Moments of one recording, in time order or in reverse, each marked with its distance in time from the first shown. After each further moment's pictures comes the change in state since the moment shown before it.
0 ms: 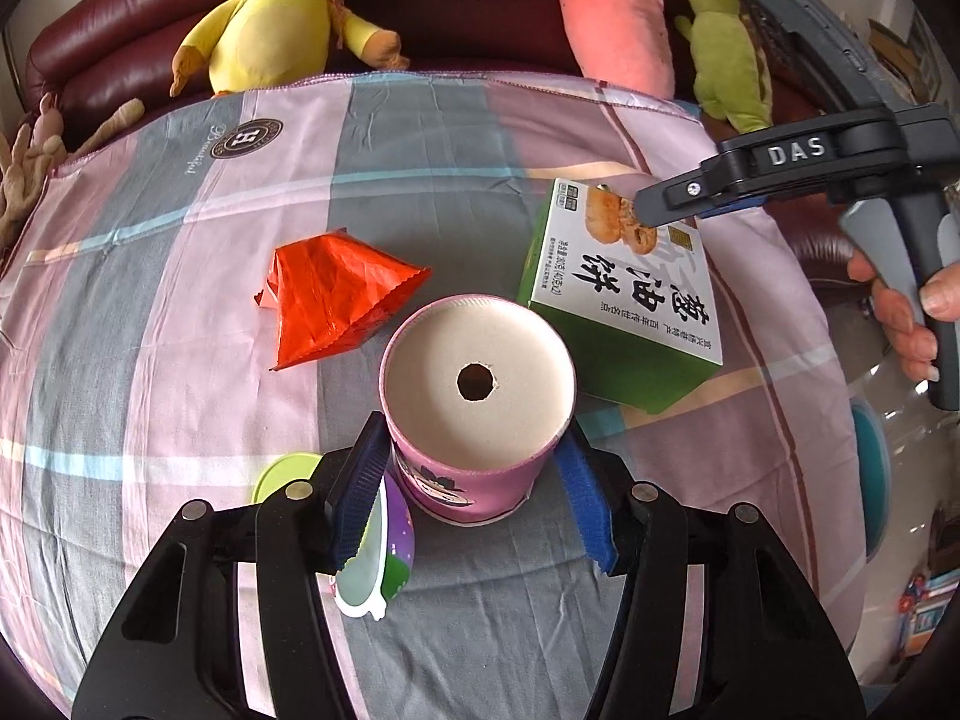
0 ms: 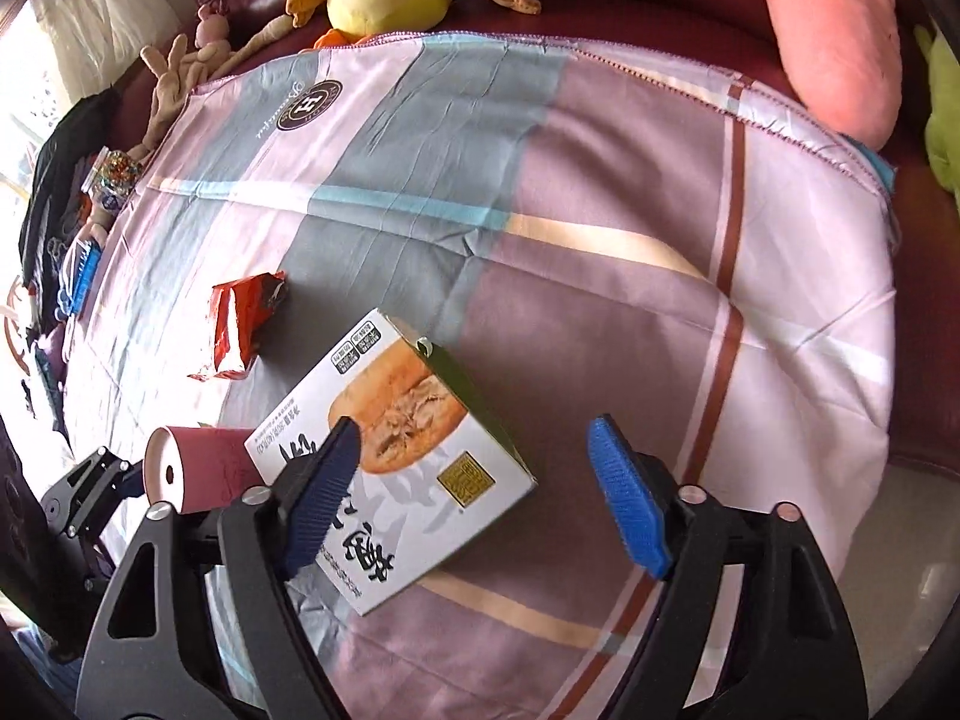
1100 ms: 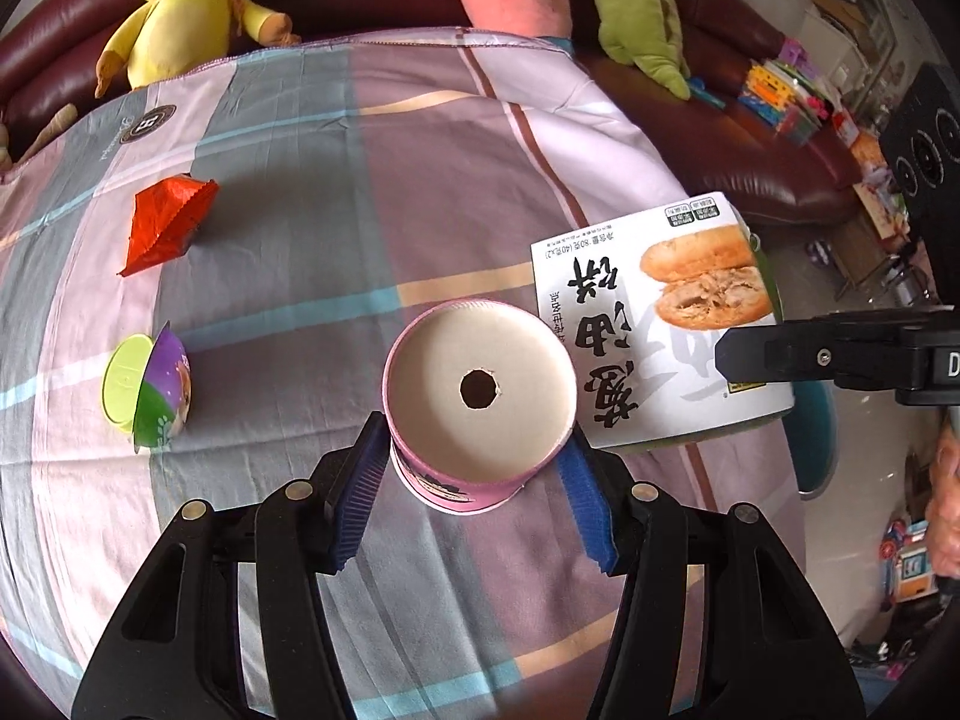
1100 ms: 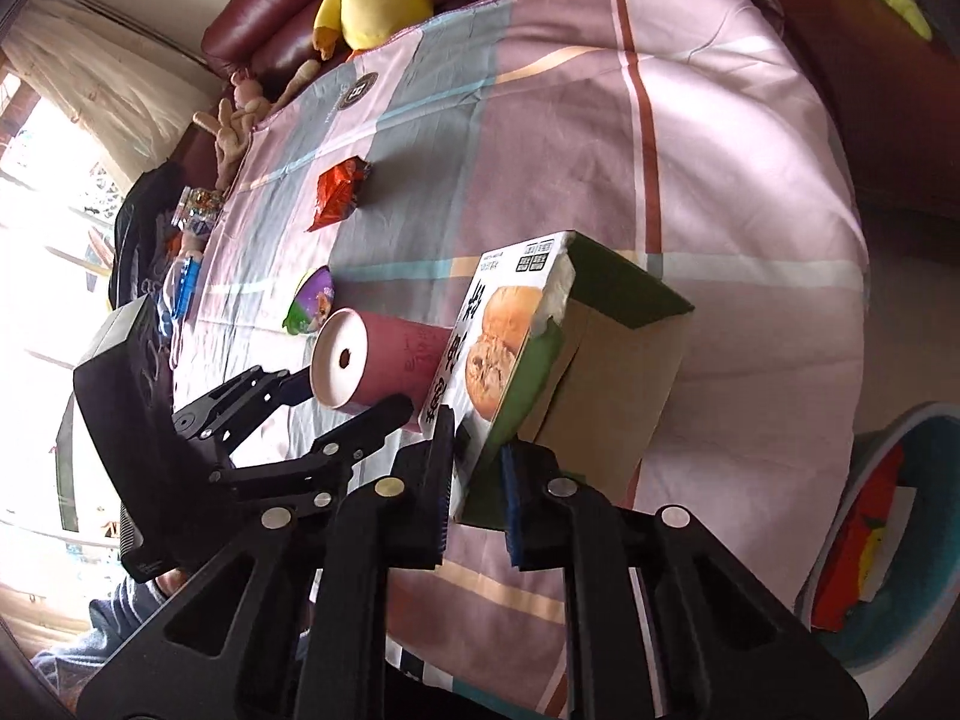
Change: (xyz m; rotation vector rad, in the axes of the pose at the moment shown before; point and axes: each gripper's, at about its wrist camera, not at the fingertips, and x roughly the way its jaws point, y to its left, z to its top) left arm -0.020 -0.099 -0.058 0.067 0.062 -0.118; right arm -0.084 -0.011 -0.206 0.231 -0.099 0.204
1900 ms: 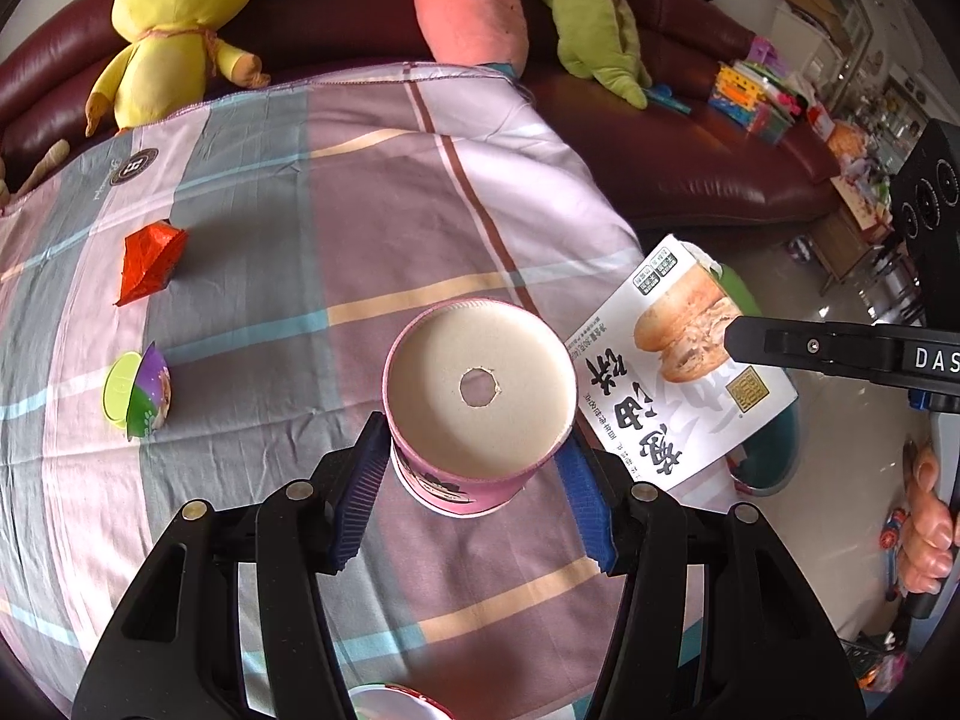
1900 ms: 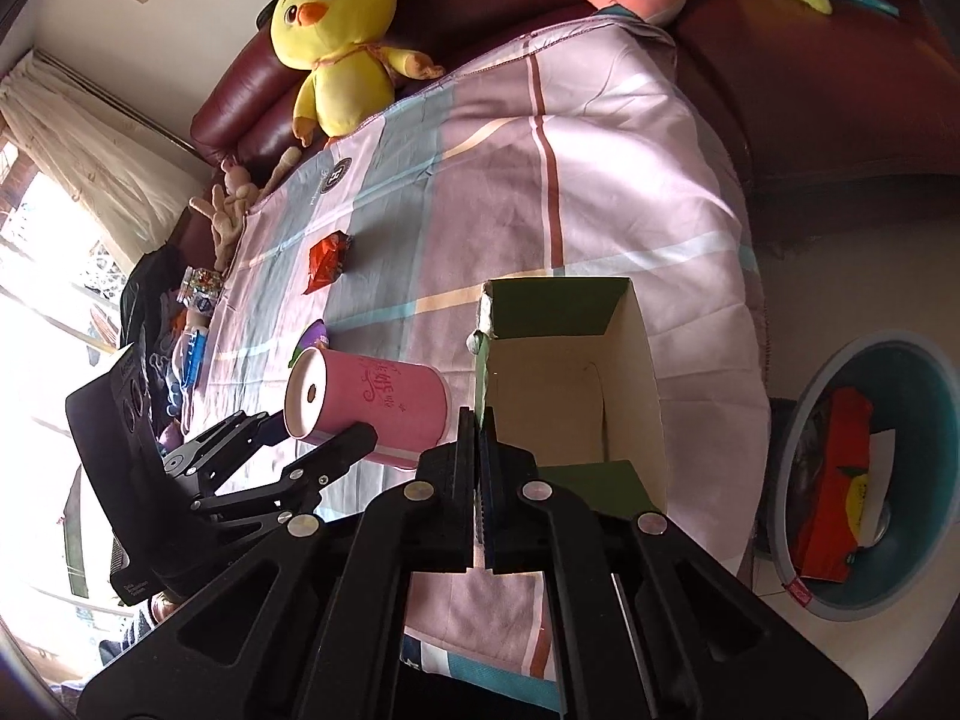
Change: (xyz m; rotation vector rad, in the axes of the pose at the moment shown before) left arm -0.035 -0.060 -0.003 0.057 -0.045 -0.004; right arm -0.072 -0.036 -0.045 0.106 -0.172 0.009
